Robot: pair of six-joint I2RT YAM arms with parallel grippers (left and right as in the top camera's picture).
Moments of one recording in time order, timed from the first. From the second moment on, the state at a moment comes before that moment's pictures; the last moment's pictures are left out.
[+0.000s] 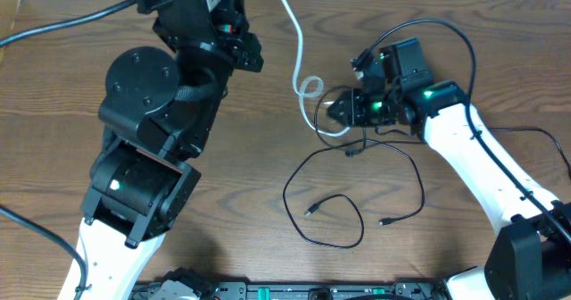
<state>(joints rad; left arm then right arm) -0.50 1.19 1.55 -0.27 -0.19 -0.20 0.35 1.64 1.25 -0.64 -0.53 0.38</state>
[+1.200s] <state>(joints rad) -0.32 1.18 1.55 -0.20 0.18 -0.63 0.24 1.49 1.39 -0.38 -0.92 0.09</state>
